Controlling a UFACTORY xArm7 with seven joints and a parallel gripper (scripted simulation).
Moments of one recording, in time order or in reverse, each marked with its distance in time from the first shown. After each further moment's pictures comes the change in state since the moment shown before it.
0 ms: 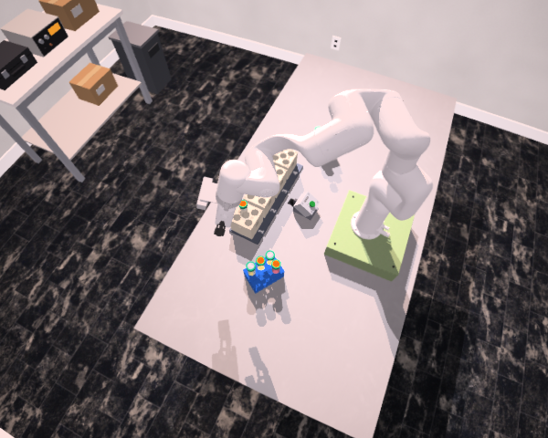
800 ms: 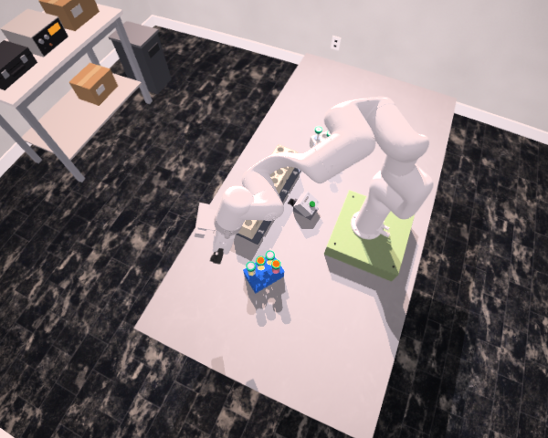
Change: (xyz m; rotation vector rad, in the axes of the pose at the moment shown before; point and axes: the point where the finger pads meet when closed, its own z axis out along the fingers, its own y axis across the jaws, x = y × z) arm -0.002 -0.094 -0.011 0.051 0.064 -0.077
